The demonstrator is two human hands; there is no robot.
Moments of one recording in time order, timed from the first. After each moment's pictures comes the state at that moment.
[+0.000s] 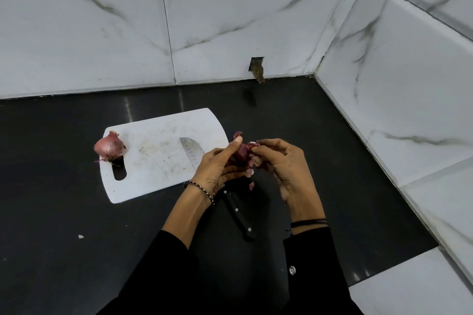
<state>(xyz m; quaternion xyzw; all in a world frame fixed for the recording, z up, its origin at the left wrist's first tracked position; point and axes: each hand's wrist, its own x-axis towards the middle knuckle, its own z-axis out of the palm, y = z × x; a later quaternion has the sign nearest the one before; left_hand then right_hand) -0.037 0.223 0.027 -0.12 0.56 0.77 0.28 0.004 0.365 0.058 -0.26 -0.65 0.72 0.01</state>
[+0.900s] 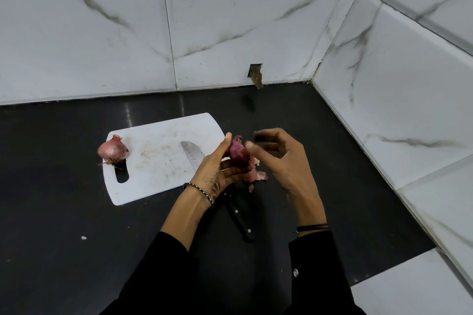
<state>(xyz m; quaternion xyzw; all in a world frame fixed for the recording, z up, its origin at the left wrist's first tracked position) -0.032 0.221 0.038 -0.13 0.51 0.80 0.29 0.016 0.366 0.079 -0.09 -0.80 0.59 0.07</state>
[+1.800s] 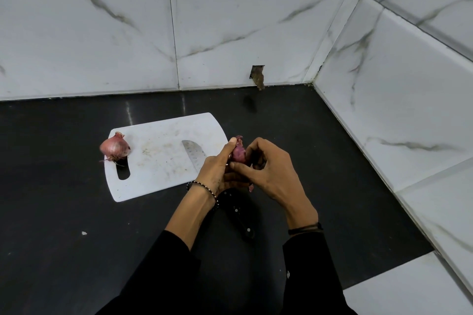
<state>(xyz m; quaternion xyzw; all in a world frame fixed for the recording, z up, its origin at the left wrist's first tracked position) -0.029 0.225 0.040 -0.15 0.60 0.74 0.29 0.015 0.354 0.061 0.01 -0.89 0.46 0.07</state>
